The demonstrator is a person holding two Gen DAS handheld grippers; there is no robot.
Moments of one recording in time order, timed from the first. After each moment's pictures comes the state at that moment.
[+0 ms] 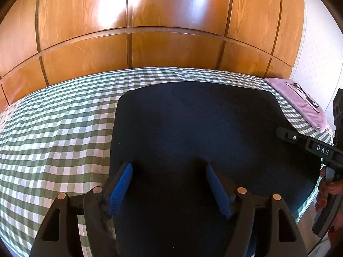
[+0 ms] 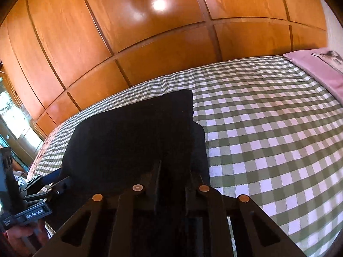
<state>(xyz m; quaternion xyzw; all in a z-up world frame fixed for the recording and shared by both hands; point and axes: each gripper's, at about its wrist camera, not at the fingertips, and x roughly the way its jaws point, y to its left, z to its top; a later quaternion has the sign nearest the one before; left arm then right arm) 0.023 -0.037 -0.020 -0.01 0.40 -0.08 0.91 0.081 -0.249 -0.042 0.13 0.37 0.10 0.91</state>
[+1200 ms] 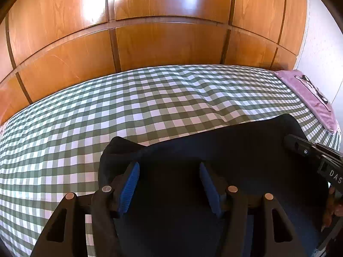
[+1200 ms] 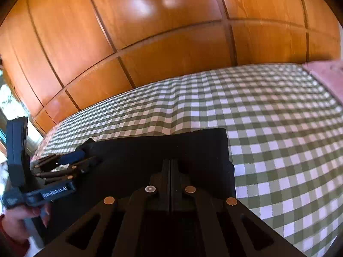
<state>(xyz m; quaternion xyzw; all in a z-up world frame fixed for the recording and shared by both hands) 0.125 -0.045 -0.028 0.03 0.43 -0.10 0.90 0.125 -0.230 -0.037 0.10 0.36 0.11 0.92</state>
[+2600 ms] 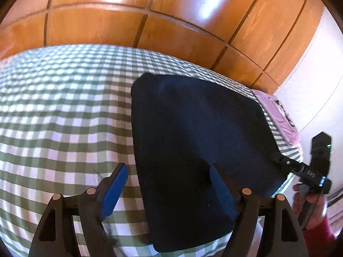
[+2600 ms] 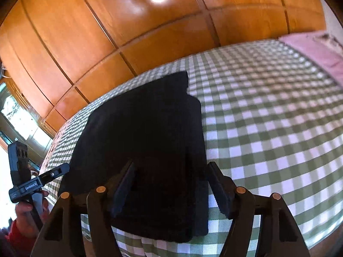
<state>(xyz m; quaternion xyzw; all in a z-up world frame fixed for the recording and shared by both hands) 0.007 0.034 -0.023 -0.15 0.45 -0.15 0.87 0.032 -0.271 -0.039 0.18 0.42 0.13 0.88</state>
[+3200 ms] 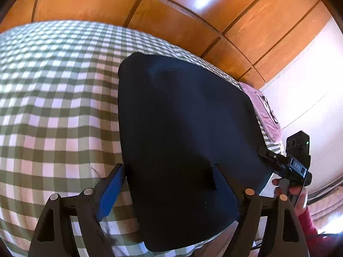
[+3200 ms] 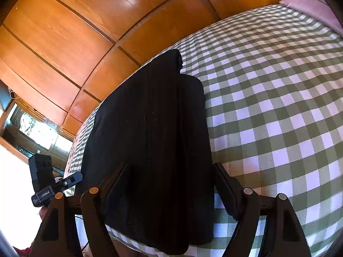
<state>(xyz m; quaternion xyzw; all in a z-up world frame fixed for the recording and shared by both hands) 0.018 0.036 -0.038 -0.19 0.49 -0.21 0.82 0.041 -0.290 -0.061 0.27 0.45 0.18 0.83</state>
